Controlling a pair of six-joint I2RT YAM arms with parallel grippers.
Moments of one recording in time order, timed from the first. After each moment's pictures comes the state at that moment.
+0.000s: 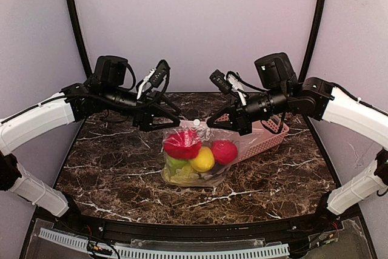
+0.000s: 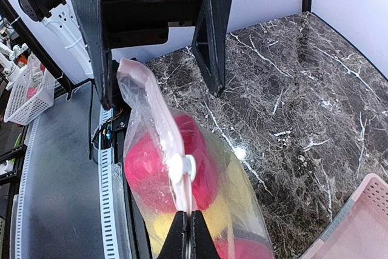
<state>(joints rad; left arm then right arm) -0.71 1.34 1.25 -0.34 0.90 -0.02 0.90 1.36 1.36 -0.56 -0.53 -0.01</state>
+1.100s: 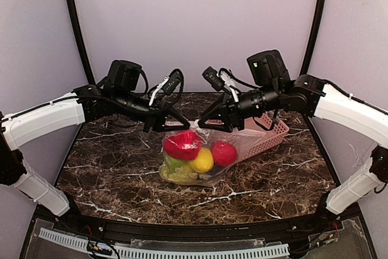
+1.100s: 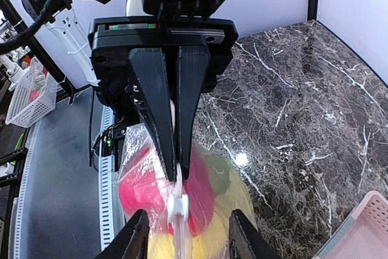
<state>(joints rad) -0.76 1.42 1.28 -0.36 0.86 -0.02 0.91 1.41 1.41 -0.53 -0.55 -0.01</state>
